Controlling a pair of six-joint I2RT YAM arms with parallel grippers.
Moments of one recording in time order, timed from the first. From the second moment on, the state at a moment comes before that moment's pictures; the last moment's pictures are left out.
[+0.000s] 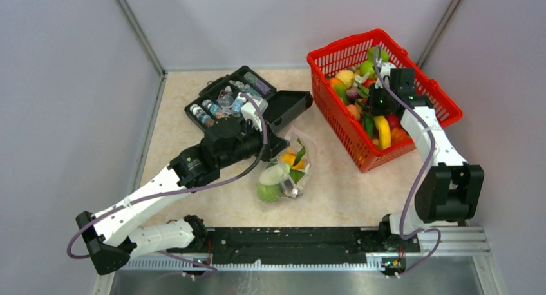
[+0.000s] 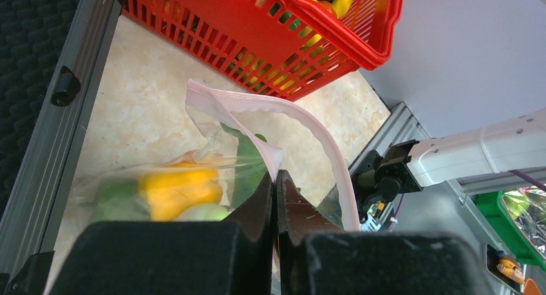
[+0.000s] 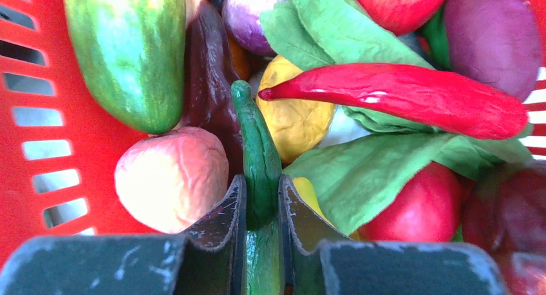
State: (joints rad) left arm -0.90 1.01 1.07 -0.30 0.06 -0.53; right arm 0.03 1.46 1.25 -0.53 -0.18 -0.01
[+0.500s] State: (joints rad) left arm -0.90 1.00 1.07 -0.31 0.06 -0.53; right arm 0.03 0.86 0.81 -0.07 0.08 0.15
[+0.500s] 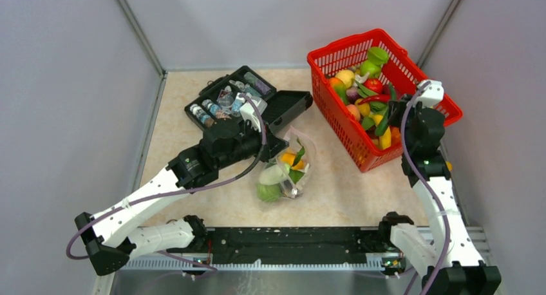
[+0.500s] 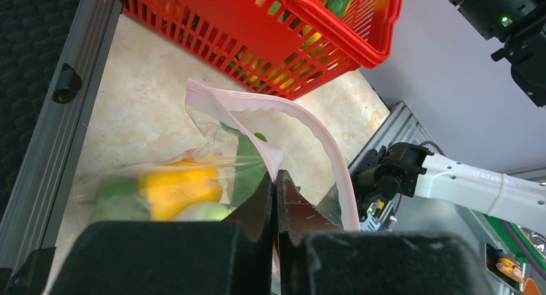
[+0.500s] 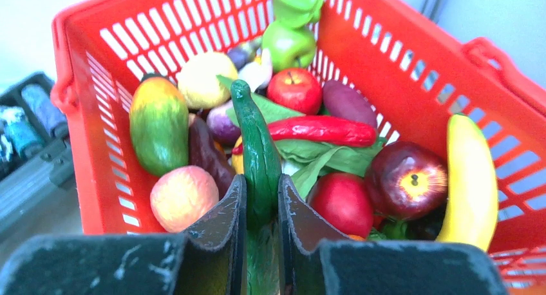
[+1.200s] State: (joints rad) left arm -0.90 0.97 1.03 -0.29 0.05 -0.53; right arm 0.03 0.50 0.65 0.36 -0.06 0.41
